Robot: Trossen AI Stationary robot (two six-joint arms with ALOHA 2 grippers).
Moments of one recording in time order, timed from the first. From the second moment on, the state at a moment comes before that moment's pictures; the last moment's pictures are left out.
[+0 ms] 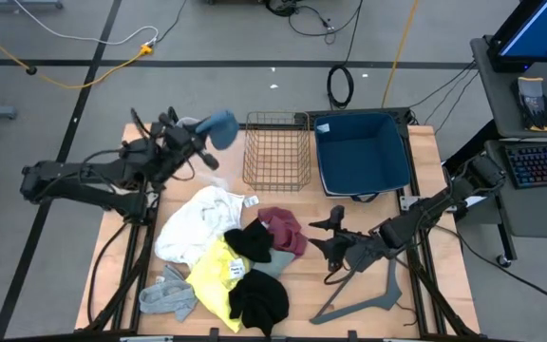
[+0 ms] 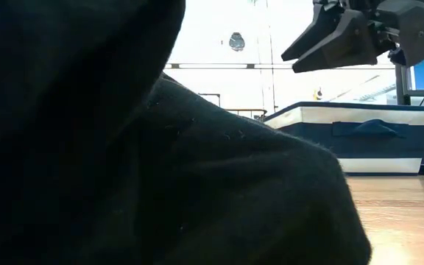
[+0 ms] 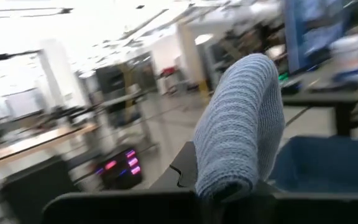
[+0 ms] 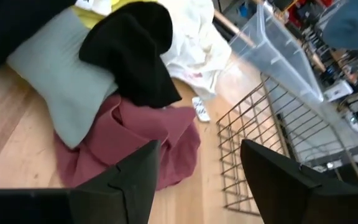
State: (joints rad) left arm 0.08 0.90 0.80 0.29 -0.79 0.36; right arm 0.56 1.40 0.74 0.00 0.78 -0.17
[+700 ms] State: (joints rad) left arm 0.38 0.90 0.80 -0.21 -0.72 0.03; right arm 0.57 1.40 0.73 -0.06 0.65 -0.04
